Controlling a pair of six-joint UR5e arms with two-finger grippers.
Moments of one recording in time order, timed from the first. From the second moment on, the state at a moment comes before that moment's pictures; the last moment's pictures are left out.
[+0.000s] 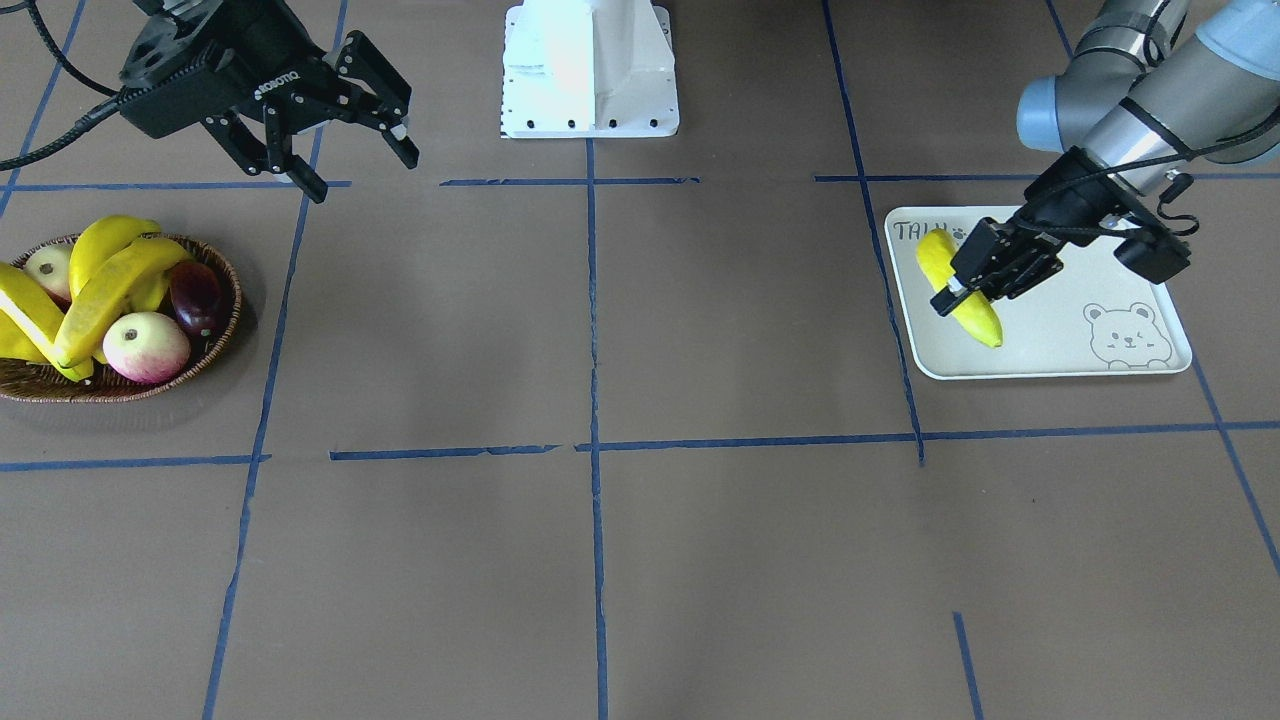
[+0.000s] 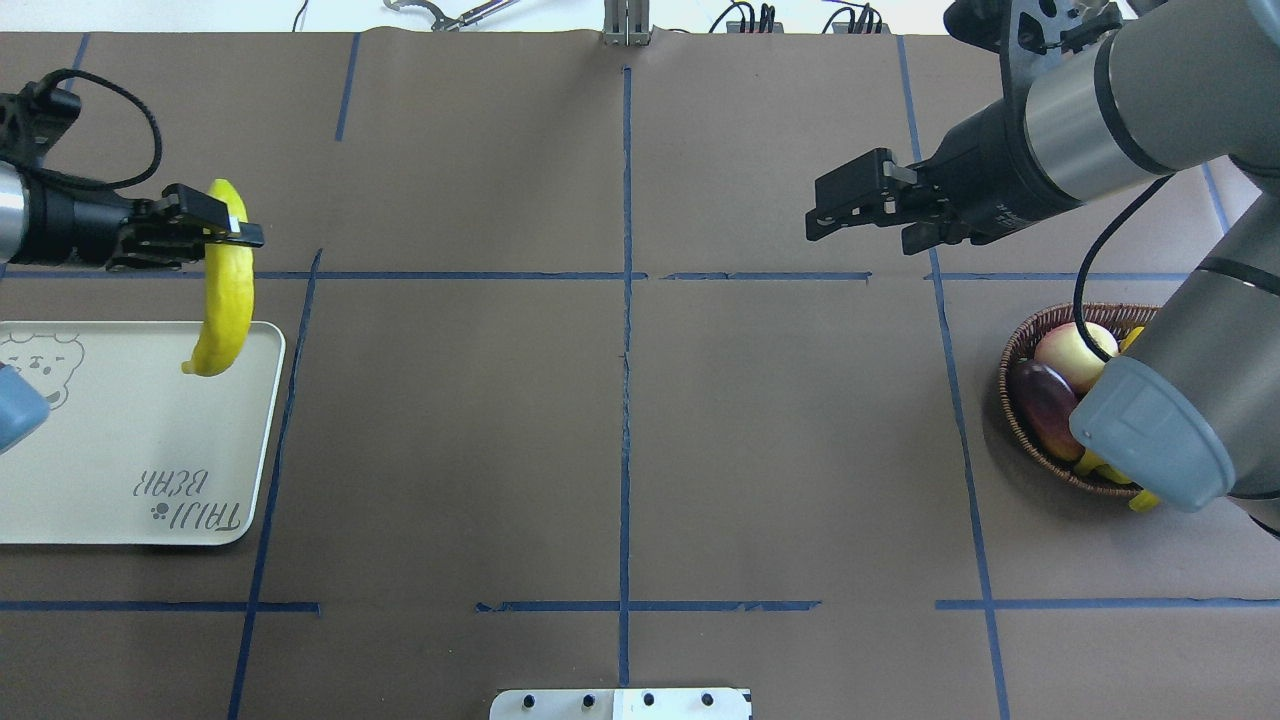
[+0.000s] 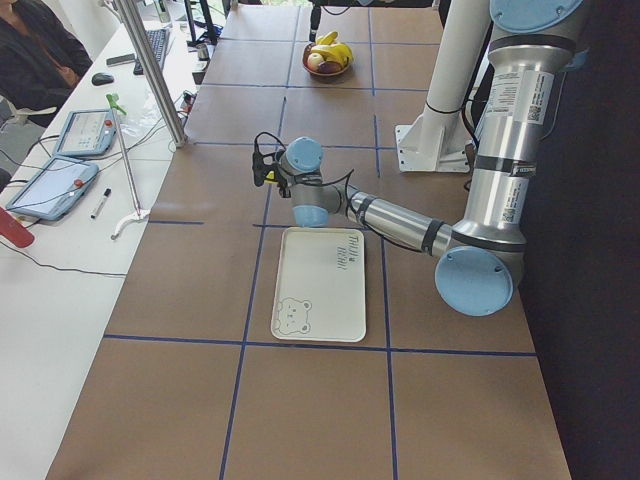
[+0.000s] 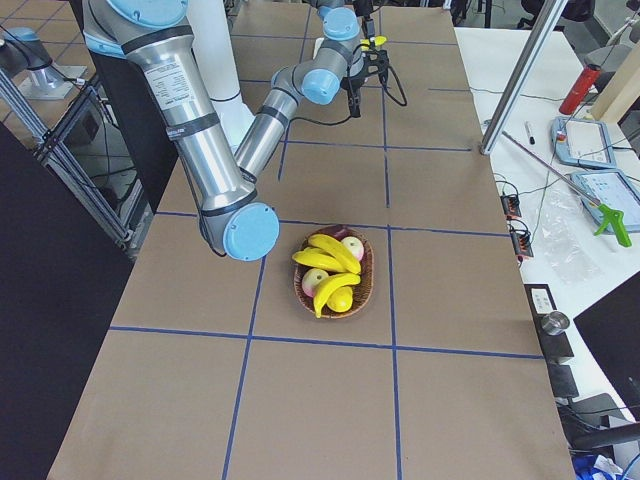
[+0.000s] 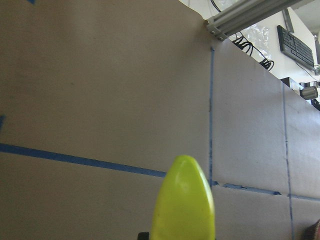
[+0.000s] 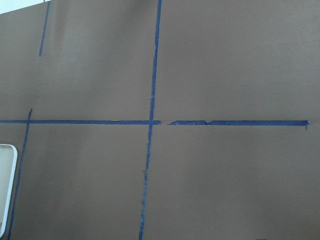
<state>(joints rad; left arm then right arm) -1.00 -1.65 -1.72 -2.64 -2.19 -1.44 0.88 -1.15 2.15 -1.51 2.17 1.11</state>
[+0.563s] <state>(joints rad) -1.05 -1.51 -1.73 -2.53 -2.20 -1.33 0.88 -1.16 2.15 -1.54 2.17 1.09</state>
